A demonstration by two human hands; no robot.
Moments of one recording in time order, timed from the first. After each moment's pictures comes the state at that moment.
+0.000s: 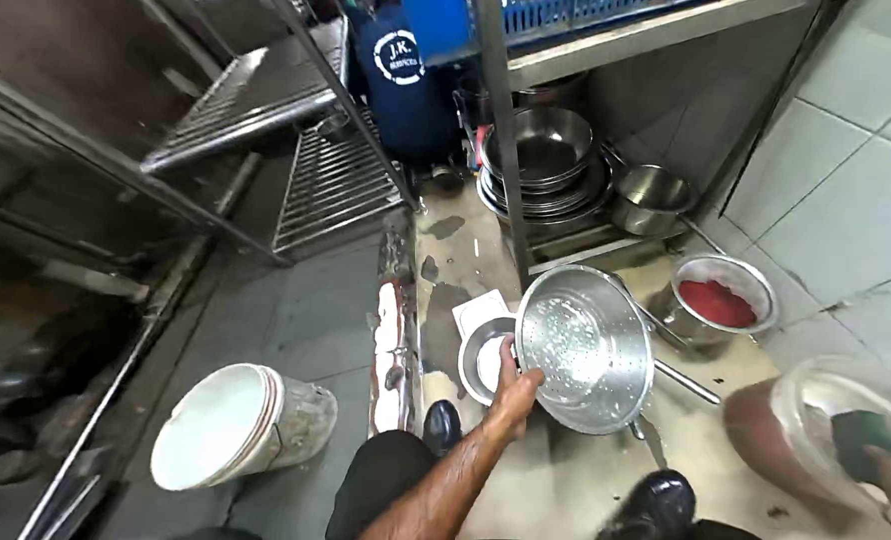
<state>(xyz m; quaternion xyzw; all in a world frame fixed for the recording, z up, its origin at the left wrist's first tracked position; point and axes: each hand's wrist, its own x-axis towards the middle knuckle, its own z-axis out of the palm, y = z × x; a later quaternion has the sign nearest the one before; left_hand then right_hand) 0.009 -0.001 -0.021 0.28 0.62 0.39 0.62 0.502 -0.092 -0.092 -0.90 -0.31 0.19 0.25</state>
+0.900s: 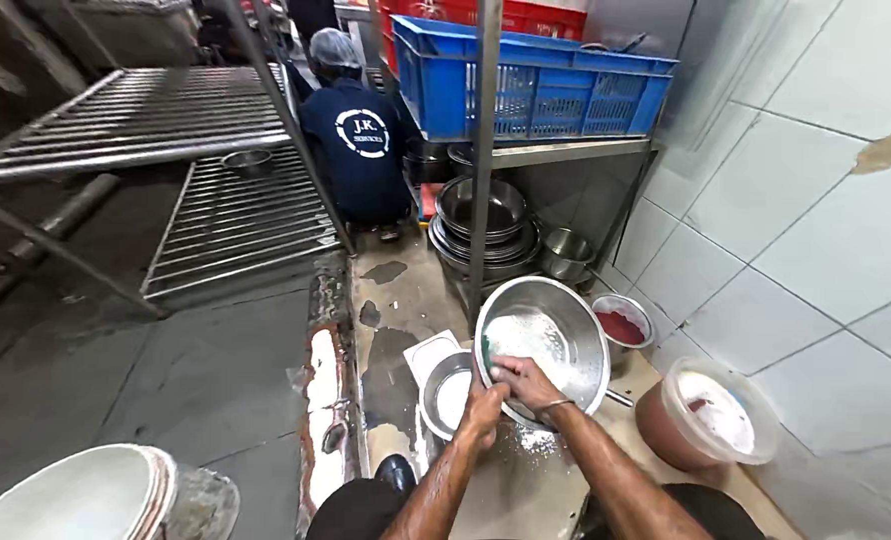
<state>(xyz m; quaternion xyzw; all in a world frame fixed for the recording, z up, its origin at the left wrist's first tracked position) -0.041 -0.019 0.017 0.29 0.50 0.44 0.69 0.085 0.012 0.007 -0.52 -0.58 0.55 0.32</state>
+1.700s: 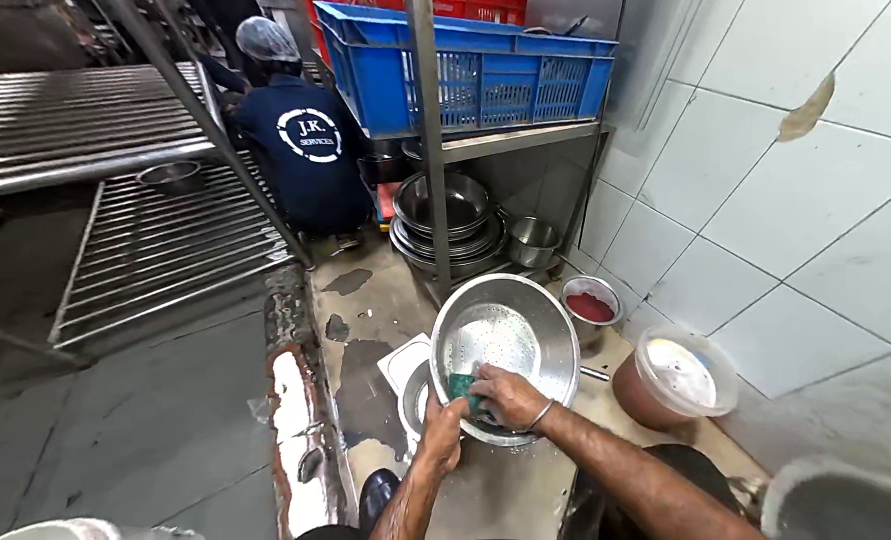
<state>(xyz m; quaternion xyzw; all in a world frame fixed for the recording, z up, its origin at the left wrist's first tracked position) -0.067 -0.035 0.012 0.30 0.49 0.48 0.66 0.097 -0.008 0.002 -0.46 -0.83 0.27 0.11</state>
